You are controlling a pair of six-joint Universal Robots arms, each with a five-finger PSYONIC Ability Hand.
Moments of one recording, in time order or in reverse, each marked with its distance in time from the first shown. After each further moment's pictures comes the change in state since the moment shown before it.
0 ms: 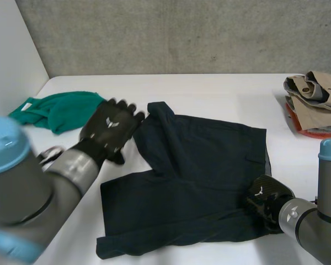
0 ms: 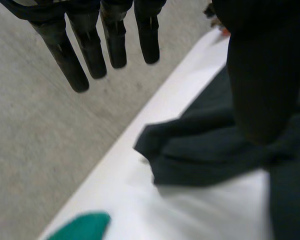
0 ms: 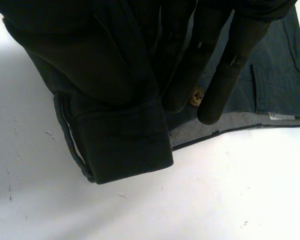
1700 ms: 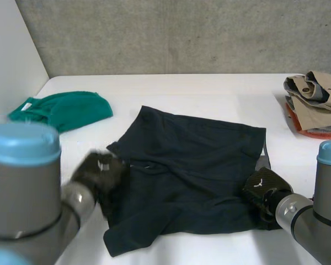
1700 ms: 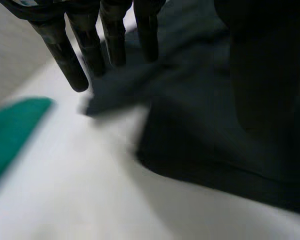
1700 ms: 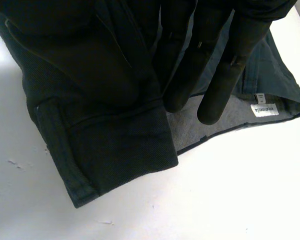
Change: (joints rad) left arm -0.100 -0.008 0.012 -0.468 -0.253 -0.162; right arm -0.004 0.022 0.007 -0.112 -0.001 0.120; left_hand 0.003 0.011 0.013 0.011 0.014; right_hand 0.017 0.000 0.000 0.000 0.010
